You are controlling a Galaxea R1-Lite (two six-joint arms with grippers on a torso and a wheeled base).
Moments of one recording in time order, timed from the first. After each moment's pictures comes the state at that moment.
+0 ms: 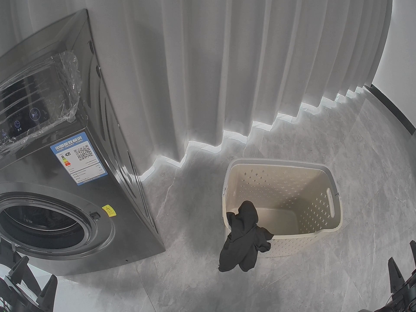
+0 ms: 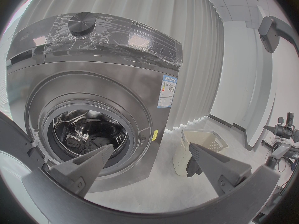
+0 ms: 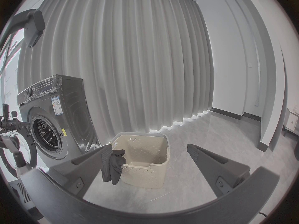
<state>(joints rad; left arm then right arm) -0.18 0.09 -0.02 -0.07 0.04 -0.13 0.00 0.01 -0.02 -0.06 0.08 0.06</state>
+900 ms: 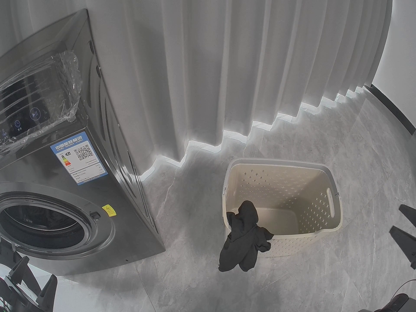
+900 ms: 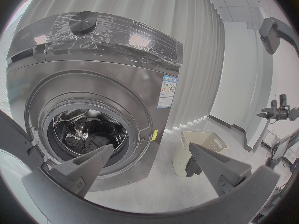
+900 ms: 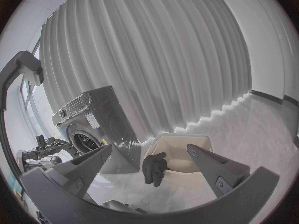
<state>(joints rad) -0.18 0.09 -0.02 -0.07 0.04 -0.14 0.11 0.55 -0.28 -0.23 0.39 0.19</state>
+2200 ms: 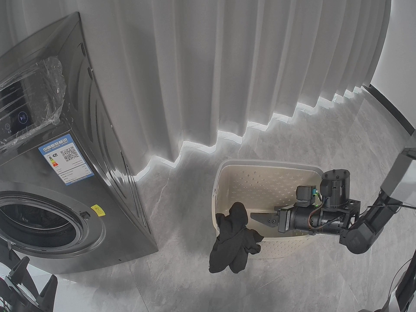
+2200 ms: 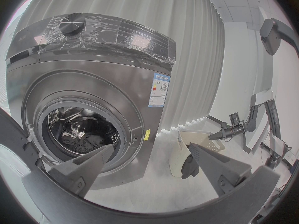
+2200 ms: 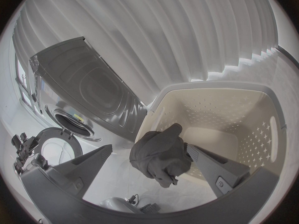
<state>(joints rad) -0.18 0.09 -0.02 -0.07 0.03 -0.14 0.44 2.02 -0.56 -1.02 0.31 0.28</state>
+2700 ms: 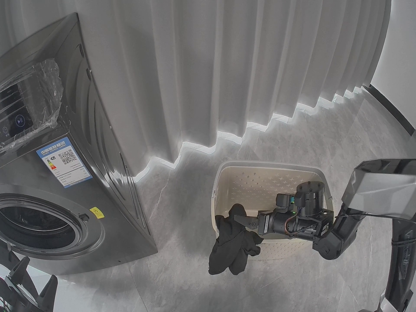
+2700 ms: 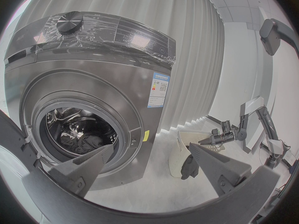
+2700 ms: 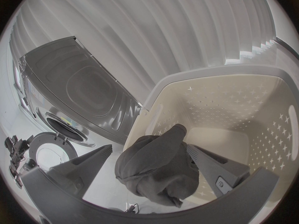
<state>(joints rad) -0.18 0.09 -0.02 -0.07 0.03 -0.15 0.47 2.27 -0.68 -1.18 0.28 0.35</state>
